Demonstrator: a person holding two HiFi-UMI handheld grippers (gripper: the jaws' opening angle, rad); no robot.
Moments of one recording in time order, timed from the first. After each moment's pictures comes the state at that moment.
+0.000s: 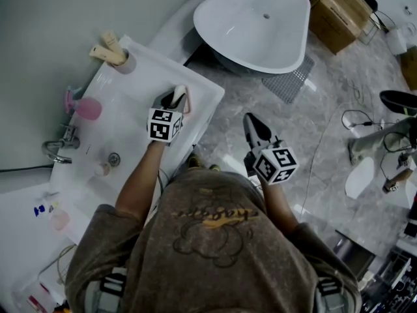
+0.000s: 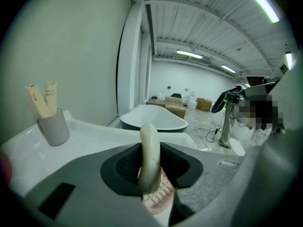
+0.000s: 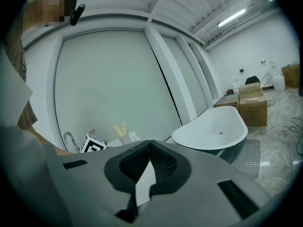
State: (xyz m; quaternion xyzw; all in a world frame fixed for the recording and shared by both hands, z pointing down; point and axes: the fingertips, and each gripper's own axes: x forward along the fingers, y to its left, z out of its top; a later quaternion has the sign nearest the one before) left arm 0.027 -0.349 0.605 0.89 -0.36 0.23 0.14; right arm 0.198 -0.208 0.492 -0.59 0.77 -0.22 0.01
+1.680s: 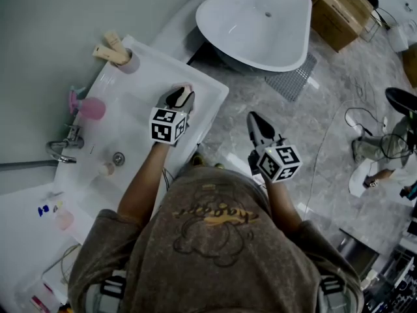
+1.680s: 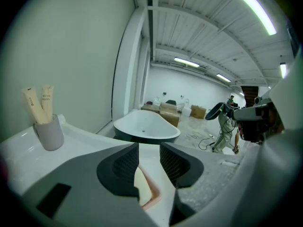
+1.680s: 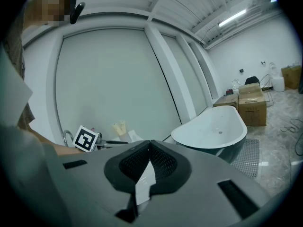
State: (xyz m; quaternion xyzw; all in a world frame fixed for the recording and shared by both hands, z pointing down) left arm 0.042 -0.335 0.564 0.91 -0.33 0.19 0.15; right arm 0.197 -0.205 0.495 -0.60 0.77 -0.22 0.00
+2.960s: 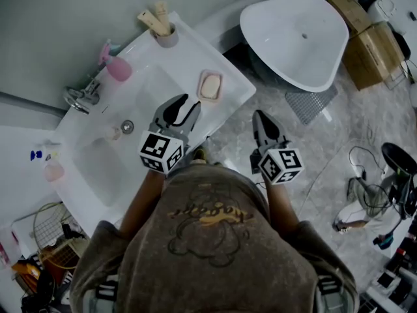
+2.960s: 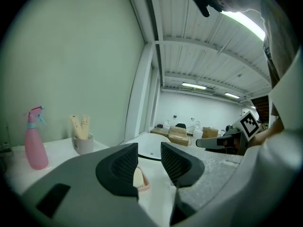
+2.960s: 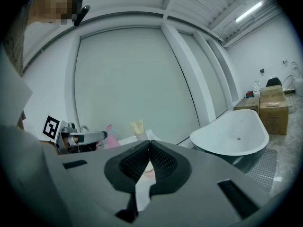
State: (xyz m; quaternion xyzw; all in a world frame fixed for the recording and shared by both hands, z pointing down) left arm -0.052 -0.235 0.455 0.90 -0.42 0.05 0.12; right arm 0.127 -0.213 0.483 -0.52 0.83 -0.19 -0.01
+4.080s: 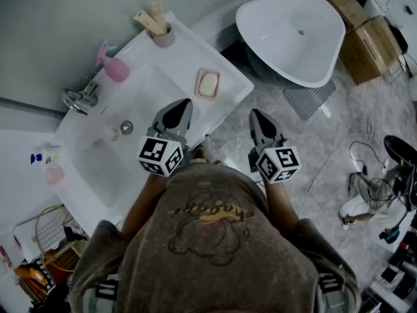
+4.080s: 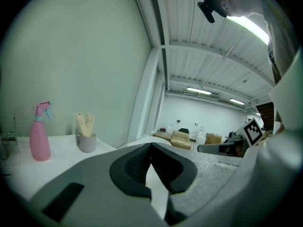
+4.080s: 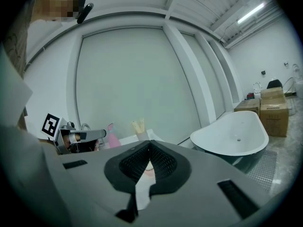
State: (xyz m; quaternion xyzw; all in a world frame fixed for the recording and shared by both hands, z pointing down) left arm -0.058 -0.227 0.452 0.88 -0.45 0.02 0.14; right arm 0.121 -0.204 0.483 -0.52 0.84 -0.18 -0.02
